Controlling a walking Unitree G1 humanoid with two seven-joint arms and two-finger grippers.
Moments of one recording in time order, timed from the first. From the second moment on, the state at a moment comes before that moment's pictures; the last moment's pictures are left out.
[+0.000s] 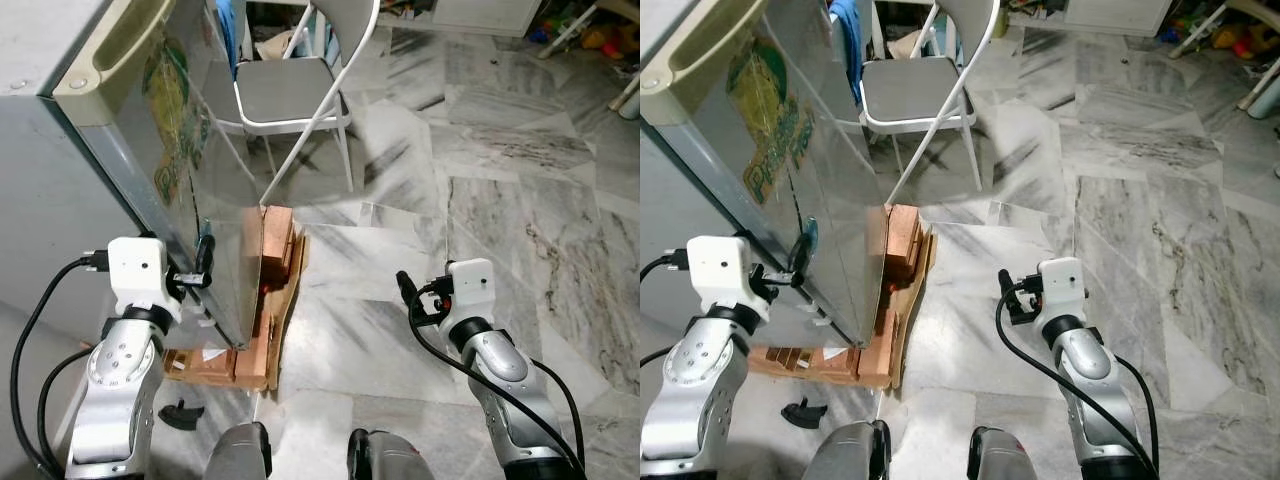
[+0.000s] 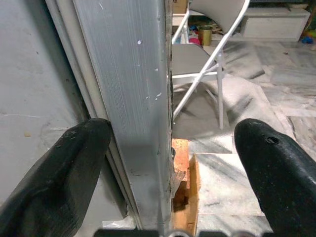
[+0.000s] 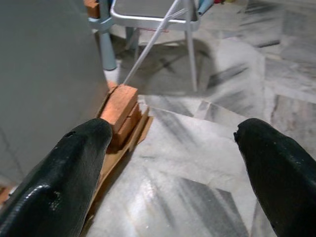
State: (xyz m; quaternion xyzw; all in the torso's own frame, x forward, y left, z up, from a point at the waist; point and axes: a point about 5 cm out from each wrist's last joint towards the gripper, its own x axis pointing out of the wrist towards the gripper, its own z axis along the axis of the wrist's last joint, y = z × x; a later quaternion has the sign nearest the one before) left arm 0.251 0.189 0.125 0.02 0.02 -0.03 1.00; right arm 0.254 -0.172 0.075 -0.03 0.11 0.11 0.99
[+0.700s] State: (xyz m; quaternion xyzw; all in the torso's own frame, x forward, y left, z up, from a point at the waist) left arm 0.285 0.115 0.132 0.05 0.02 -0.20 0.98; right arm 0.227 -0.181 0.050 -0.03 0.22 0.16 0.96
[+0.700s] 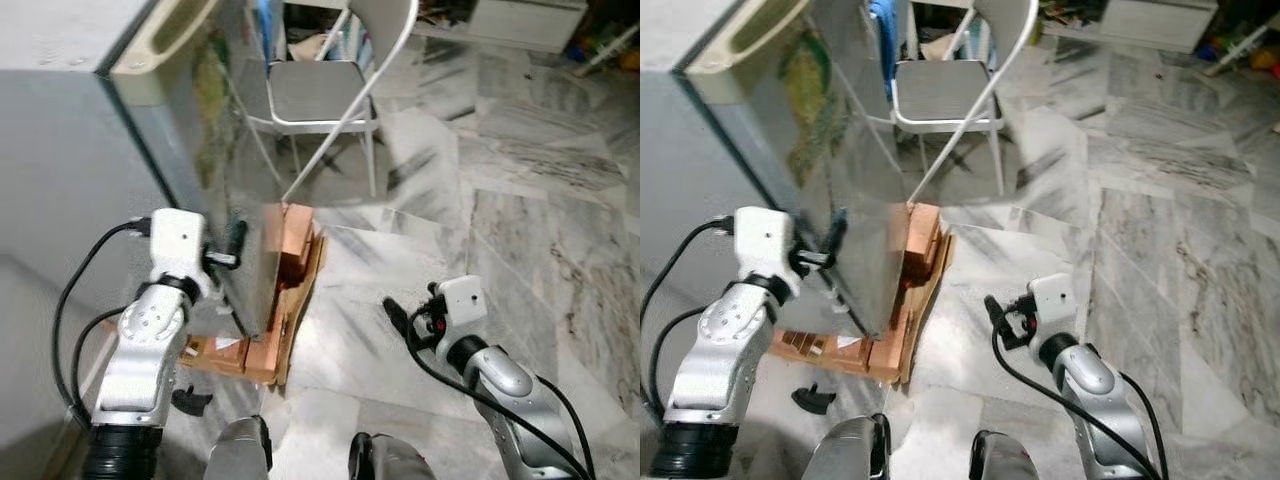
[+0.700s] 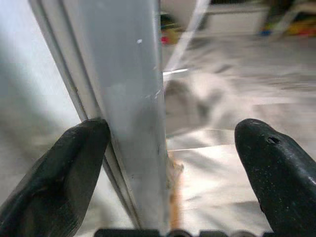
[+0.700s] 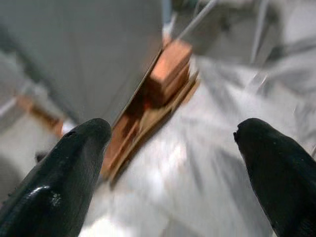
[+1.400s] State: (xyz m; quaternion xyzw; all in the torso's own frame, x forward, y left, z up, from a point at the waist) left arm 0.288 0.092 0.160 0.03 -0.05 -0.22 0.97; right arm 0.222 -0.191 0.049 -0.04 0.14 0.15 0.98
